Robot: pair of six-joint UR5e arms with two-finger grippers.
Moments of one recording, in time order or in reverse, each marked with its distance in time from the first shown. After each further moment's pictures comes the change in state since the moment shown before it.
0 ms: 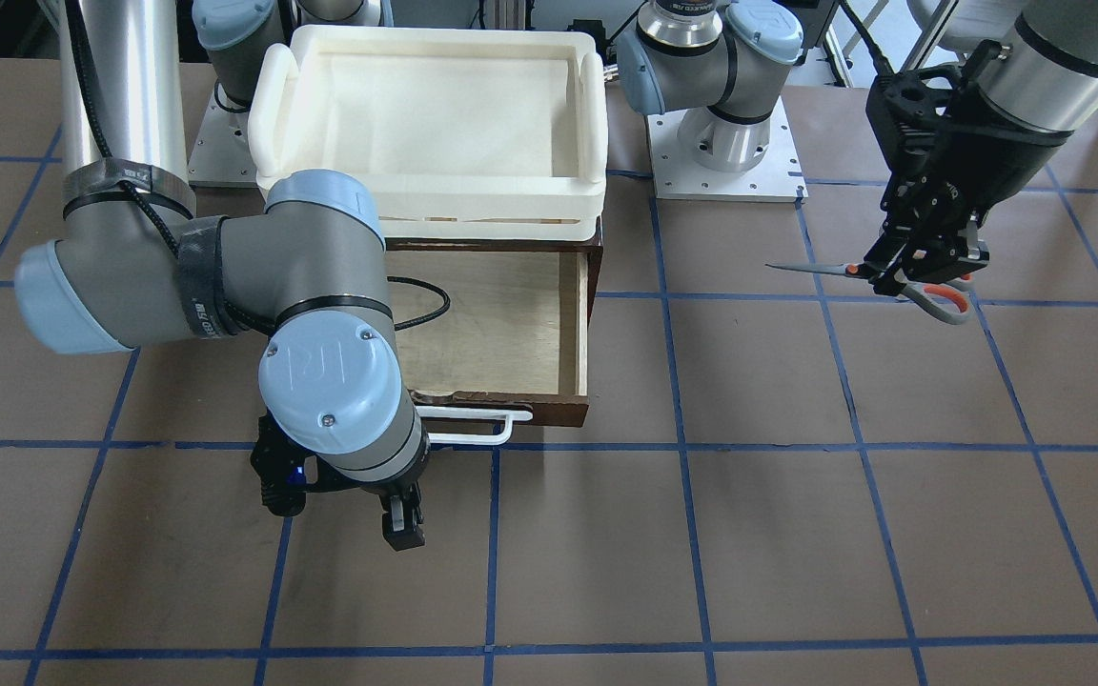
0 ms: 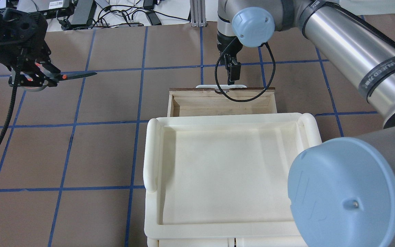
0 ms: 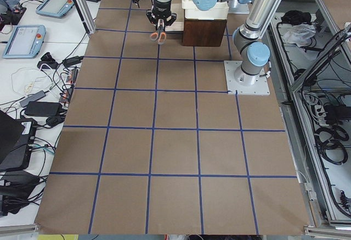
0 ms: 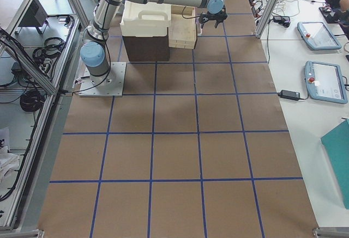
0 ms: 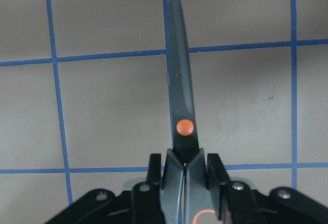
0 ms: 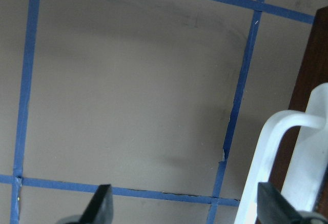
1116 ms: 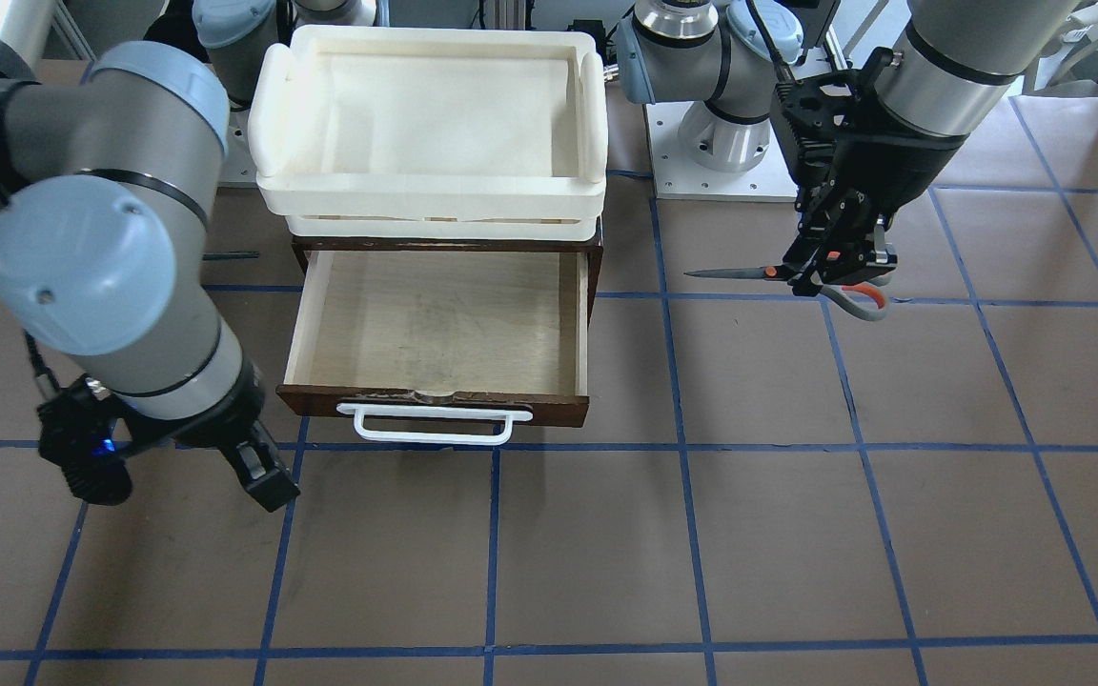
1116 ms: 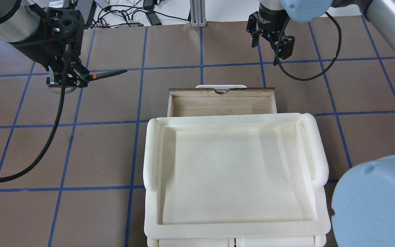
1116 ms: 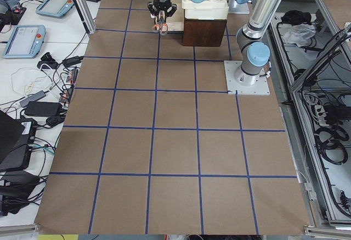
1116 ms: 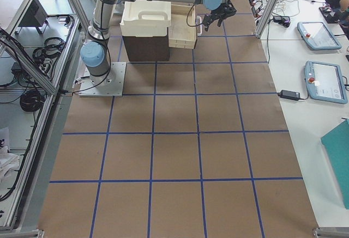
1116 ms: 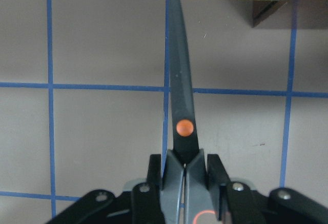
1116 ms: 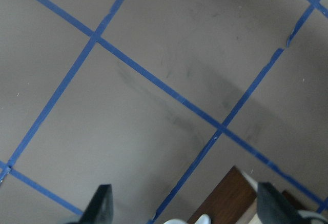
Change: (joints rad) left arm -0.161 -0.018 0.003 0.015 0.010 -0.251; right arm -0.172 -0.184 0.043 0.064 -0.073 -0.666
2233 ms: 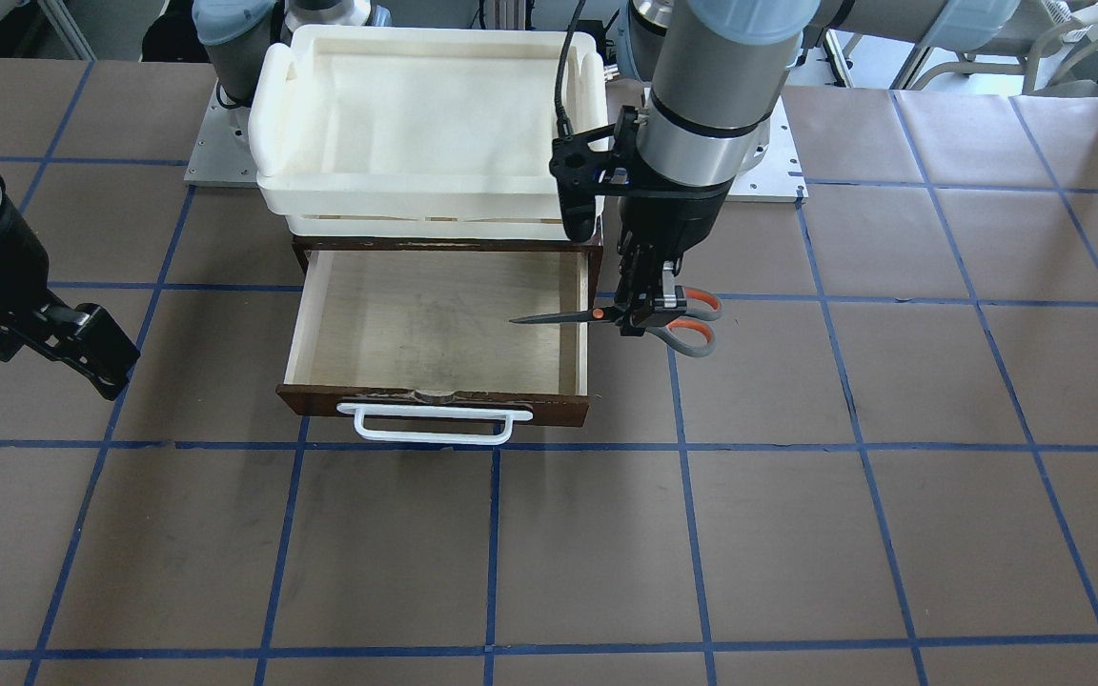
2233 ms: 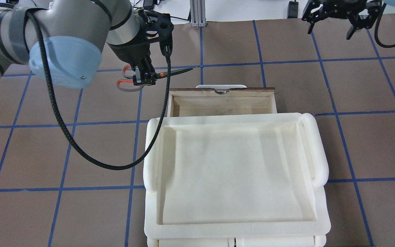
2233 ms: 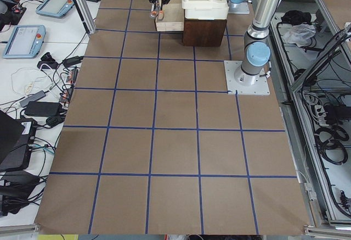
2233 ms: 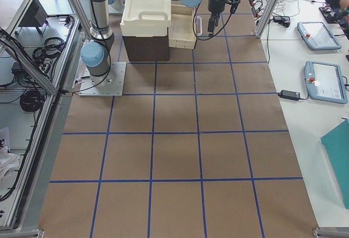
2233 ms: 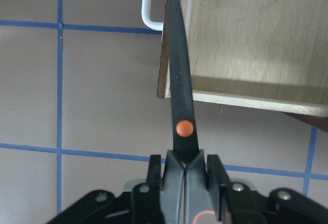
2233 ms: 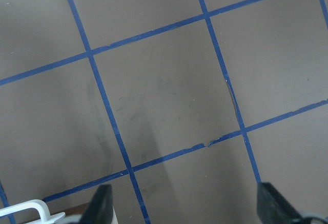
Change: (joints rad) left arm -0.332 -0.169 0.059 0.154 0.078 -0.372; right arm -0.151 -0.193 0.081 -0.037 -0.048 -0.752
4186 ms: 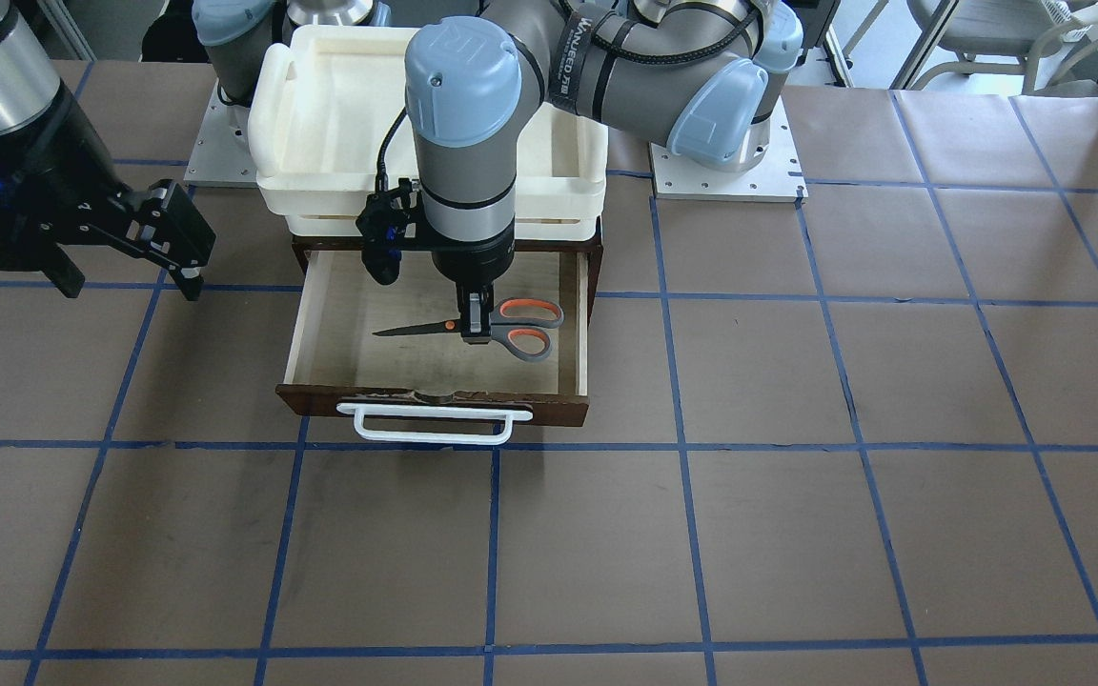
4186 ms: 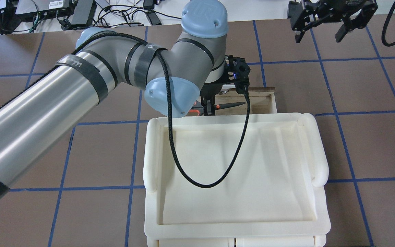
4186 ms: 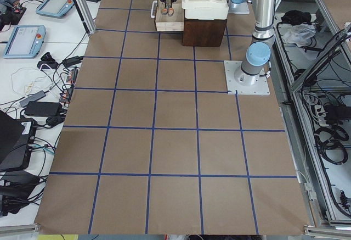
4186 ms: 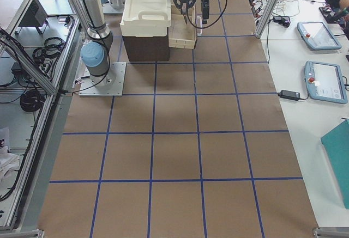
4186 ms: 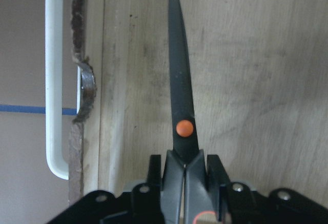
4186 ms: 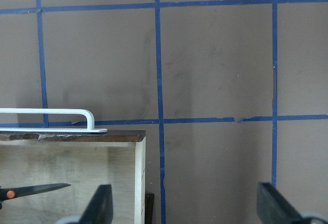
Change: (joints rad) left arm -0.249 -0.188 0.026 0.058 0.040 -0.227; right arm 0.049 -0.105 0.031 0.121 0.104 -0.221
